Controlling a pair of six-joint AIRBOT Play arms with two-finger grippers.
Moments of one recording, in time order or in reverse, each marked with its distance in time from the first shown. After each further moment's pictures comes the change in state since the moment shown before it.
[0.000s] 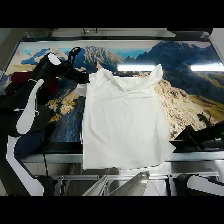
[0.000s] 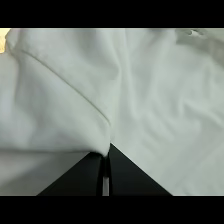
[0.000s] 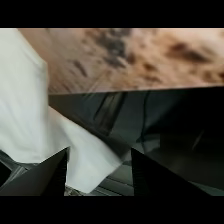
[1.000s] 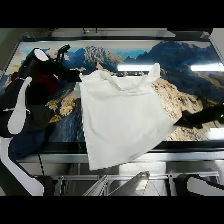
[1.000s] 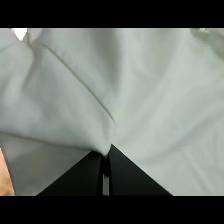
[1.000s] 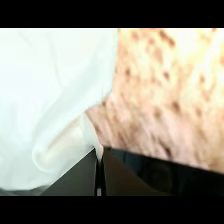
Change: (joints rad) left arm 0.112 0.044 0.008 -0.001 -0.171 -0.093; right arm 0.204 0.013 0.273 0.079 -0.086 -0.034
